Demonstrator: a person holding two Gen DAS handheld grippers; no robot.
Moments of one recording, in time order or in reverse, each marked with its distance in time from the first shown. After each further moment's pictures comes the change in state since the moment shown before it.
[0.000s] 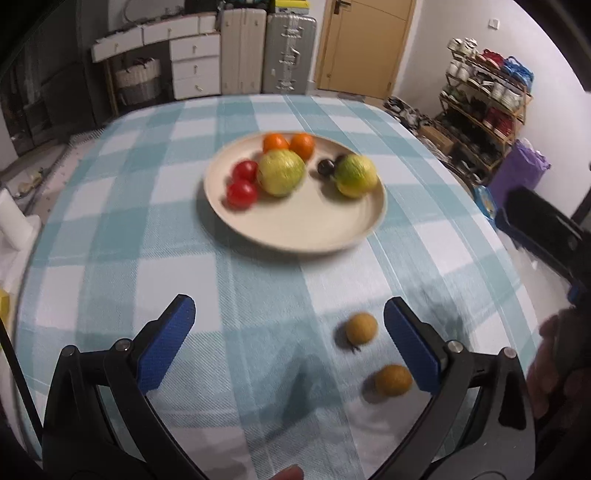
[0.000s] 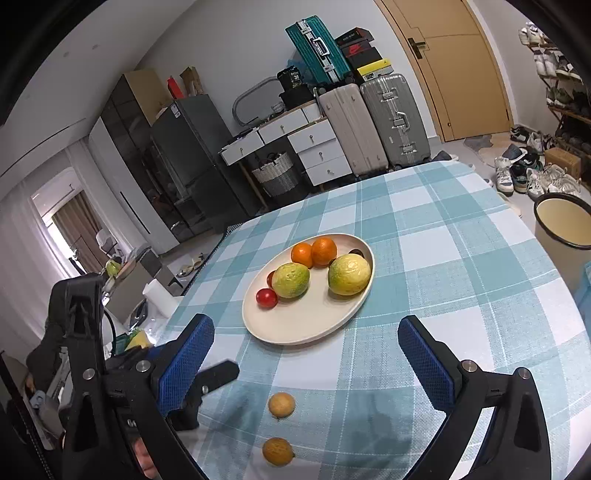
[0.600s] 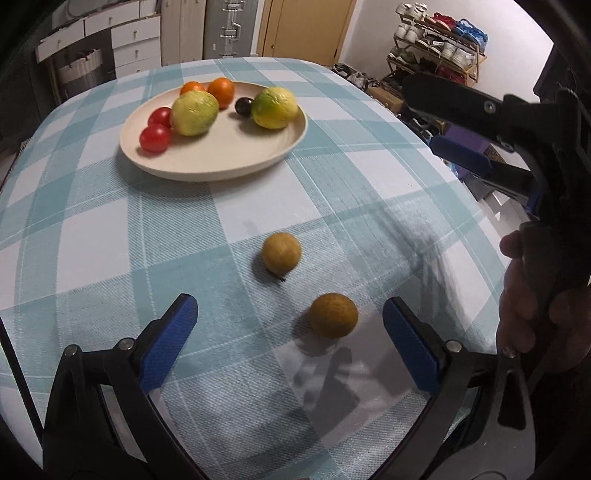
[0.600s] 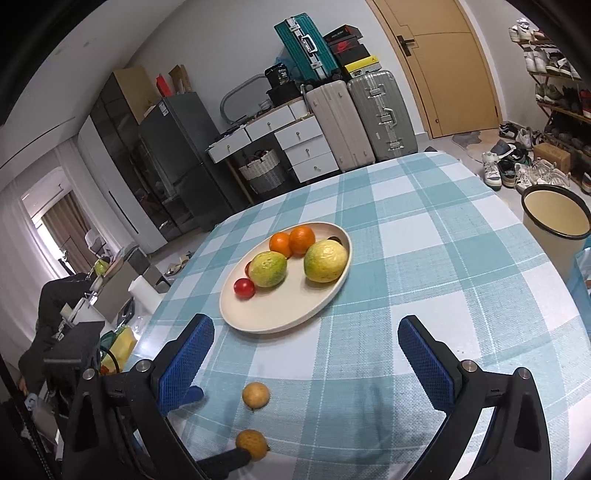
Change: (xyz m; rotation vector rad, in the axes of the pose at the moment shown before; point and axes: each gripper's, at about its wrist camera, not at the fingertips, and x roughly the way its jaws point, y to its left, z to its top) left arm 0.020 -0.041 -0.046 0.128 0.107 -0.161; right arm 0.002 -0.018 -0.014 0.022 0.010 -0.046
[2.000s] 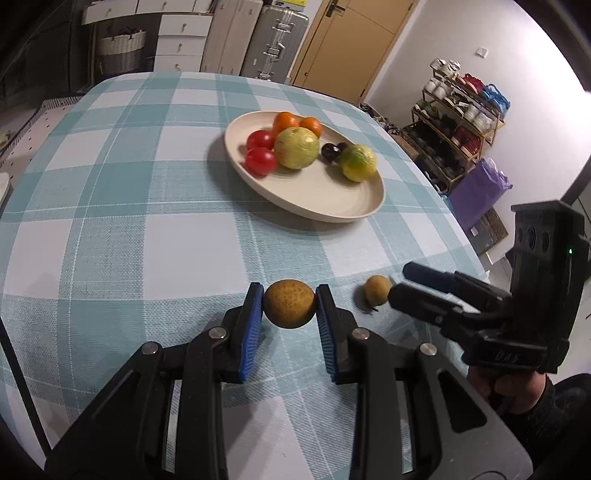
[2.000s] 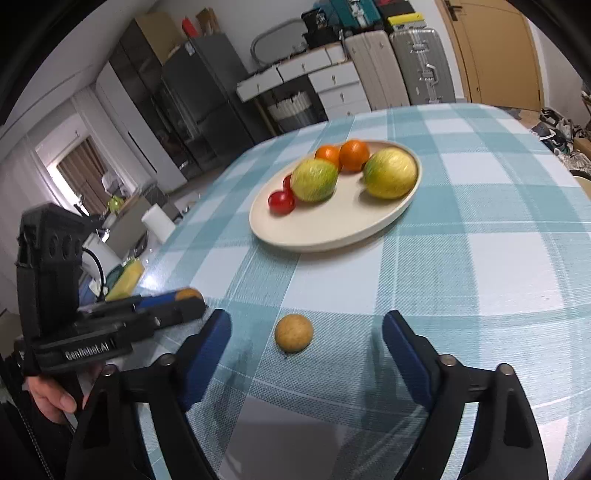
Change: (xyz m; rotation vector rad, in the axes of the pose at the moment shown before) left arm -0.044 0.112 0.001 -0.209 -0.116 -0.051; right arm 0.061 0.041 -0.050 -0.125 0.250 0.075
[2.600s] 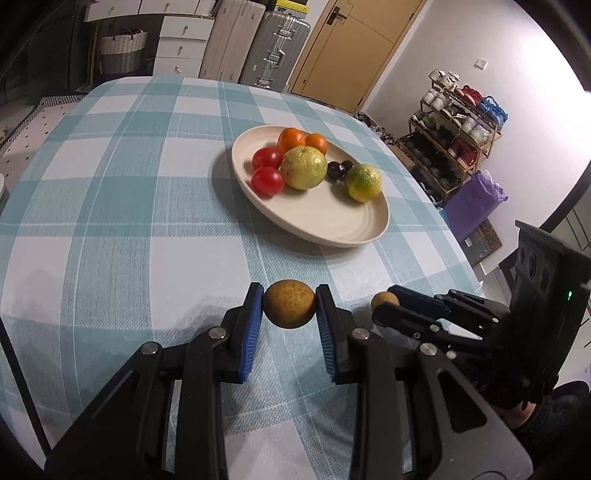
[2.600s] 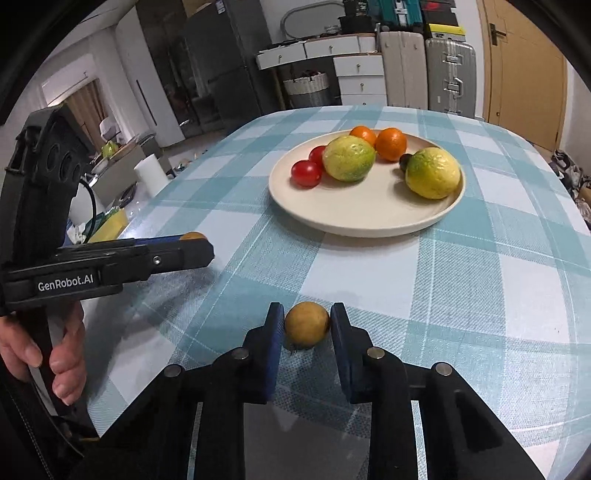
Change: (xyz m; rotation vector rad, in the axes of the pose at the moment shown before) left arm 0.004 0.006 0.017 -0.015 -0.030 -0.028; right arm 0.021 0.029 -0.001 -0.158 0.049 -0.090
